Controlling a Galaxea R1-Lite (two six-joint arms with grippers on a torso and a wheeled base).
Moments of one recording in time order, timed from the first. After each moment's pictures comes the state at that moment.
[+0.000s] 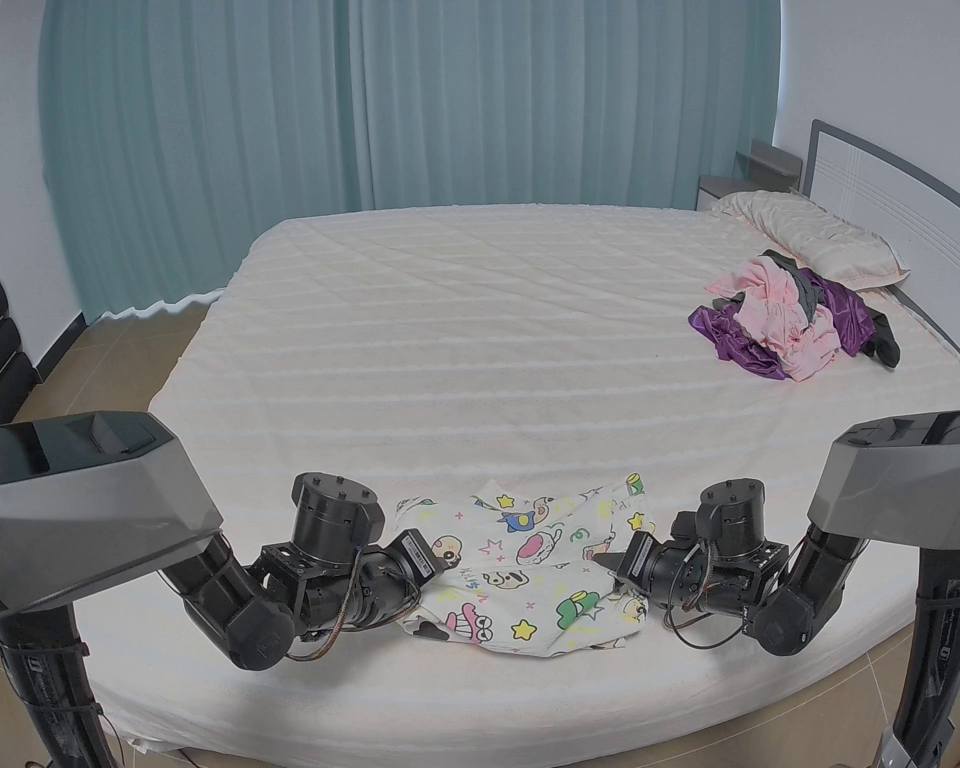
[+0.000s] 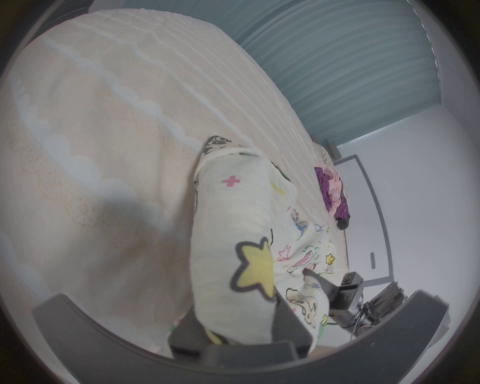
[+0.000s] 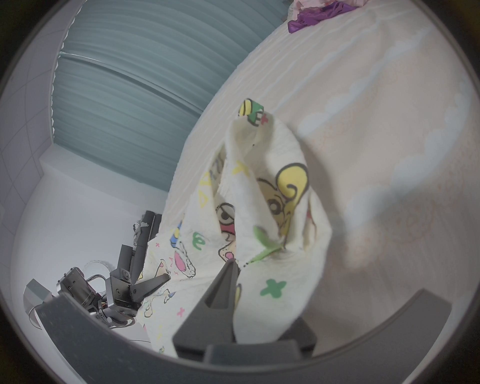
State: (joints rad) left arm -0.54 2.14 -0.67 -0.87 -0.08 -1.04; right arm 0.46 2.25 -0.57 -1.18 0.21 0.90
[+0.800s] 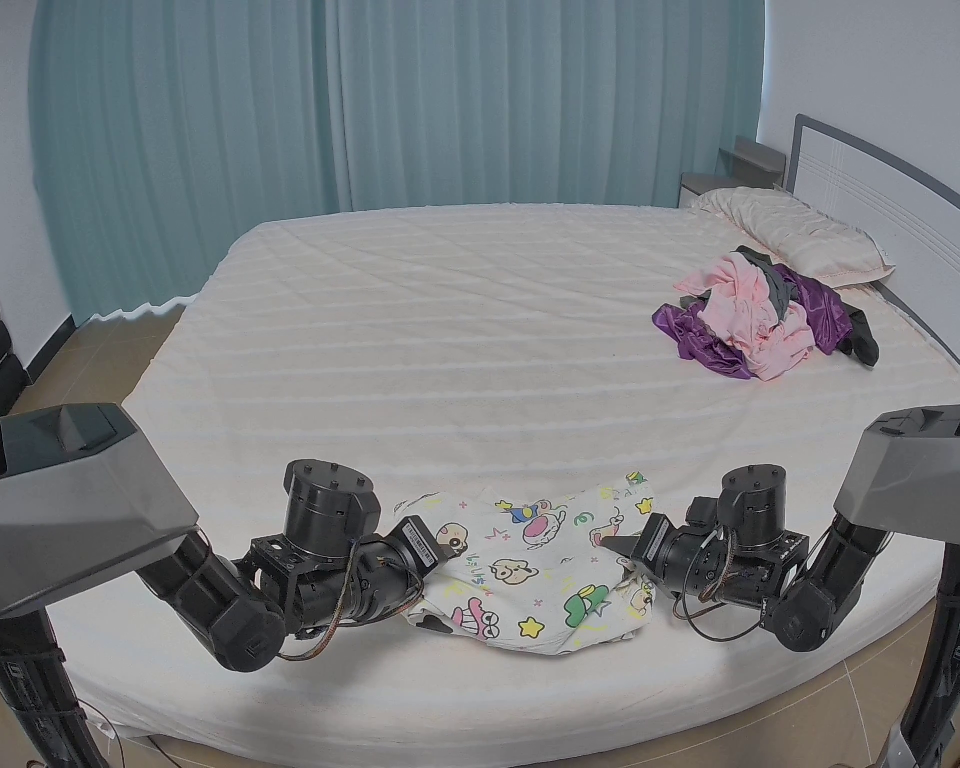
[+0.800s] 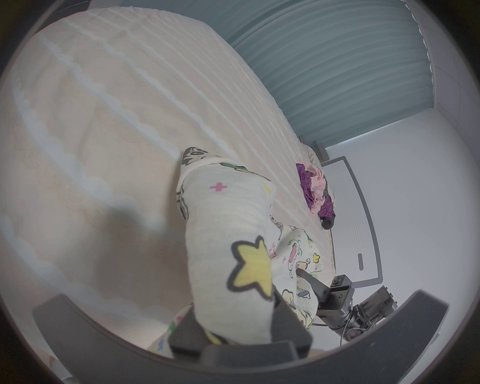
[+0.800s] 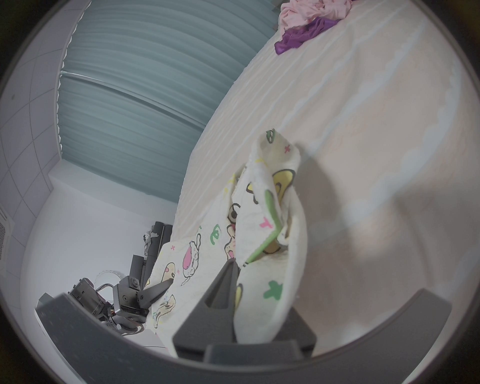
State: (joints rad) left arm -0.57 2.06 -0.67 -0.86 -0.08 -1.07; right arm 0.45 2.17 -0.53 -1.20 0.22 0.95
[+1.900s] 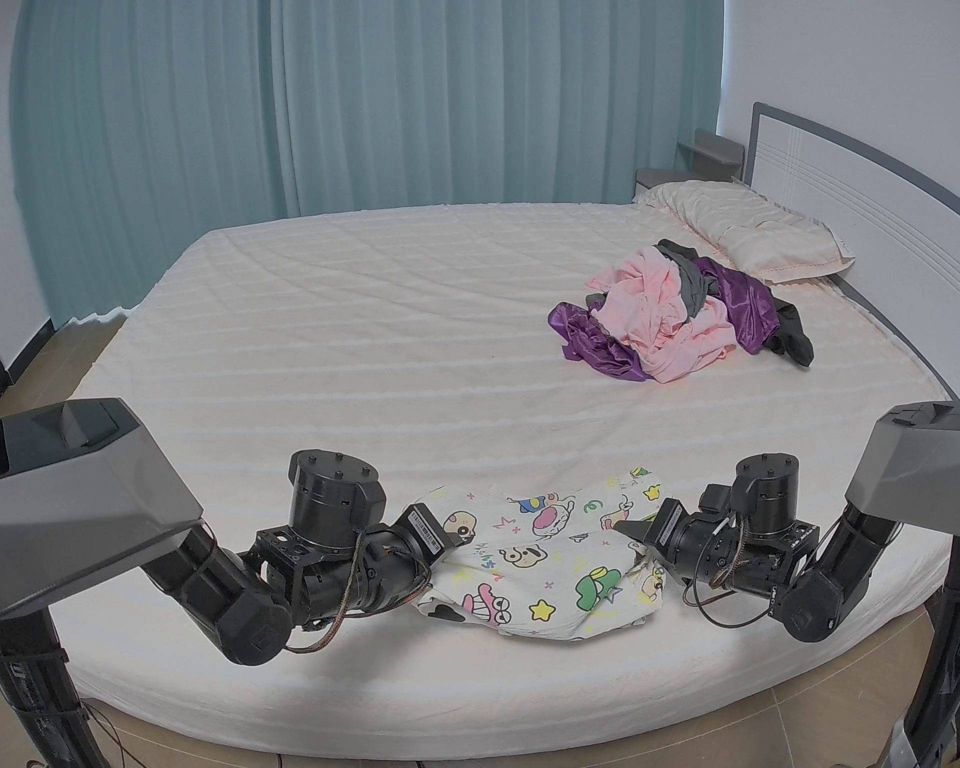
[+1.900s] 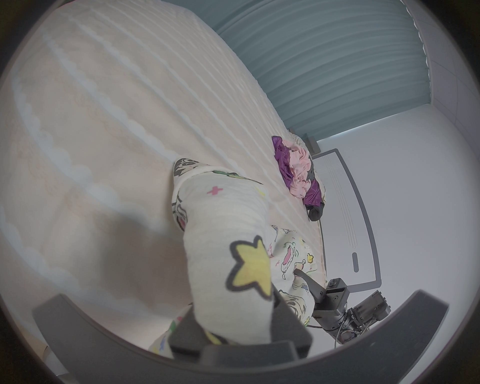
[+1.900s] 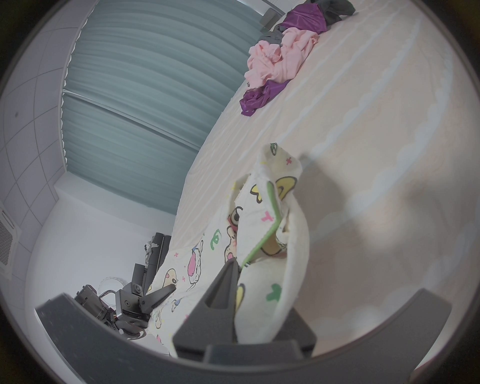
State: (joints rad) left arm -0.57 2.07 -0.70 -0.87 -0.08 -1.10; right arm 0.41 2.15 -0.54 -1.20 0.22 0.95
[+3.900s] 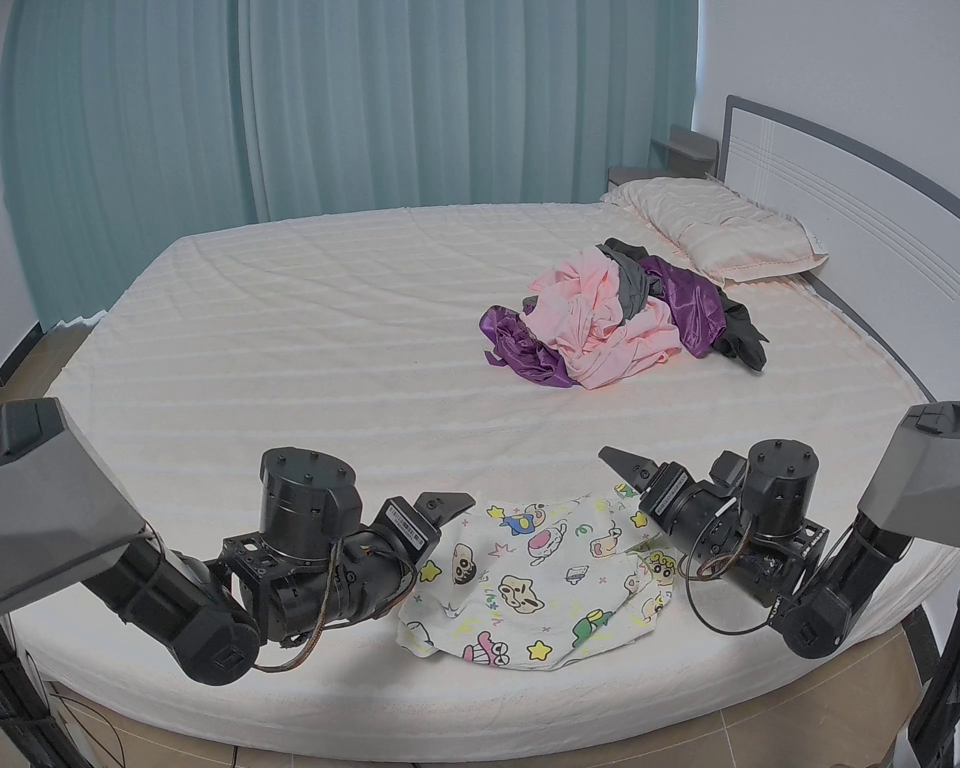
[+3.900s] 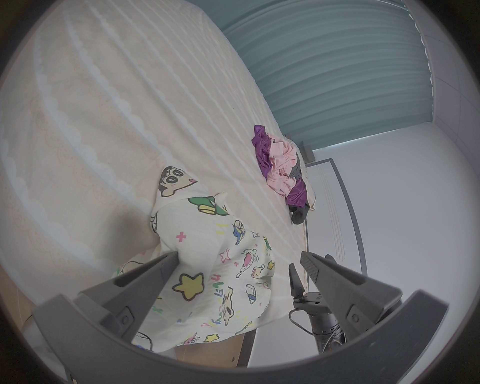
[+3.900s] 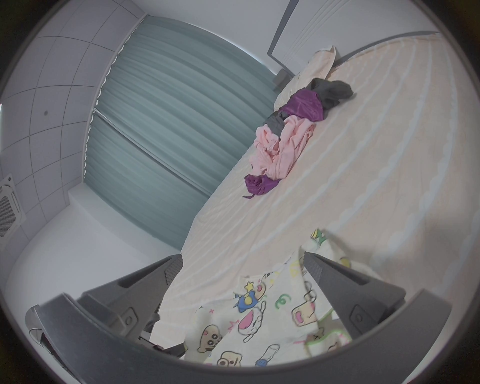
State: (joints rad) left arm -0.61 1.94 -0.61 -0.87 -0.01 -1.24; right arm 0.51 2.07 -0.51 -1.38 -0.06 0.91
